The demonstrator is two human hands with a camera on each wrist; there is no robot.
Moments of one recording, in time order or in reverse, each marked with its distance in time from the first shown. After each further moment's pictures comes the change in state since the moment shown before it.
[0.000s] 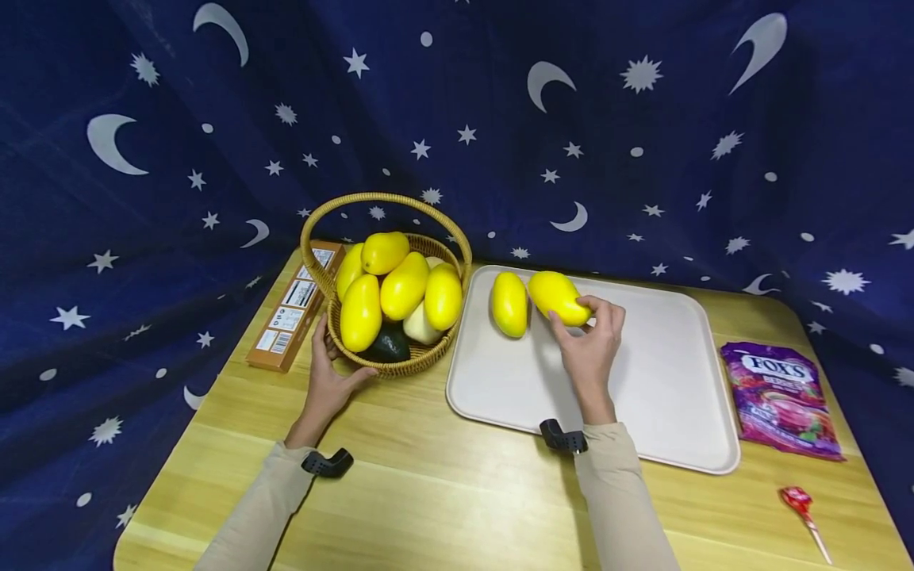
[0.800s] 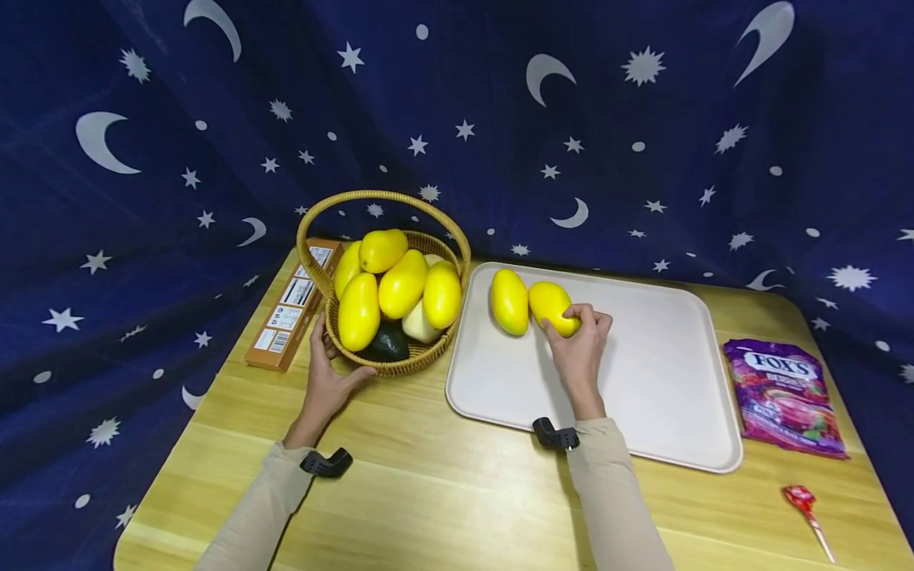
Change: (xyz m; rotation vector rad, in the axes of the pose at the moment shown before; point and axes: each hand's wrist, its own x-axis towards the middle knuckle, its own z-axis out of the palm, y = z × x) left_hand 0.000 0.001 0.000 0.004 -0.006 -0.001; right_hand -0.006 0.022 0.018 -0.101 -0.107 0.128
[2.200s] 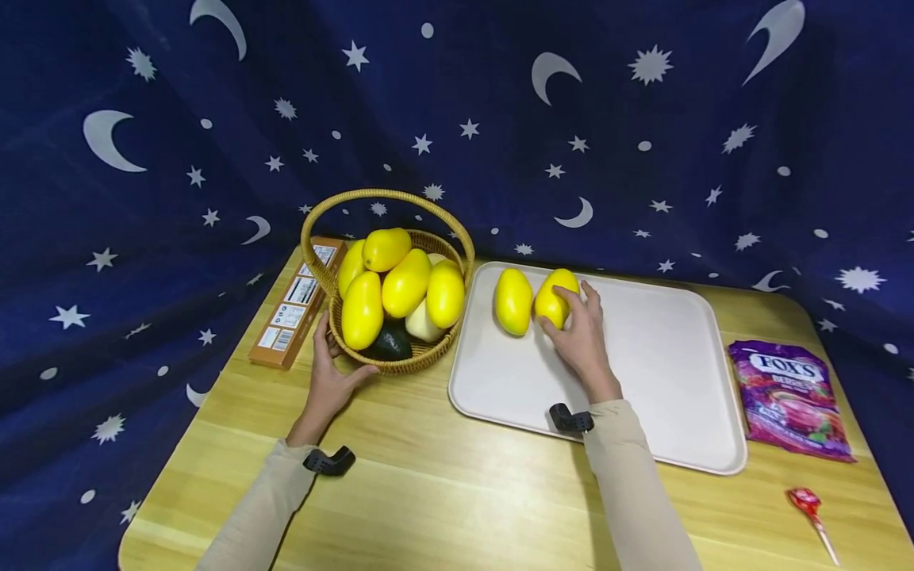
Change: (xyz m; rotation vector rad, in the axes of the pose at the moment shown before) left_hand 0.001 0.034 -0.004 -0.006 -0.034 -0.072; right_hand 0.029 0.002 -0.006 -0.129 -0.350 -0.155
